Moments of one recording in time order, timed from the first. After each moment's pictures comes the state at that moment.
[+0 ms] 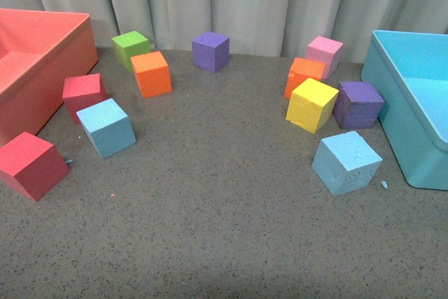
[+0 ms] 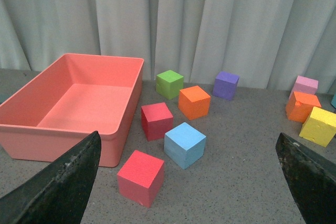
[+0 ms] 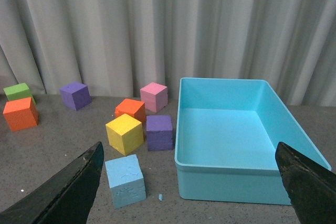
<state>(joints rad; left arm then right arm) 0.00 0.00 0.02 0.00 0.00 0.00 0.00 0.01 0.00 0.00 0.00 0.00</state>
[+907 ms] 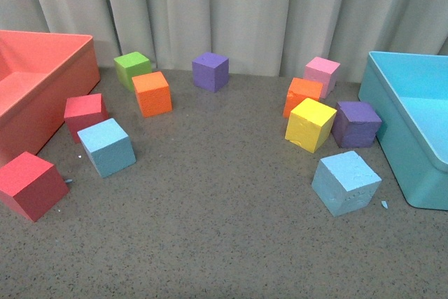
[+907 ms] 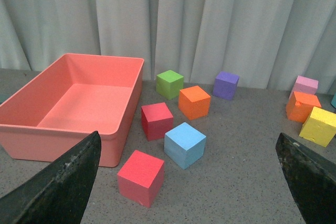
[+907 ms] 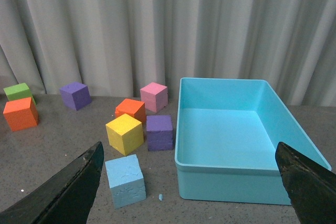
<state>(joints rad) 0.00 0.00 0.02 0.00 0.00 0.00 0.00 0.01 0.00 0.00 0.00 0.00</state>
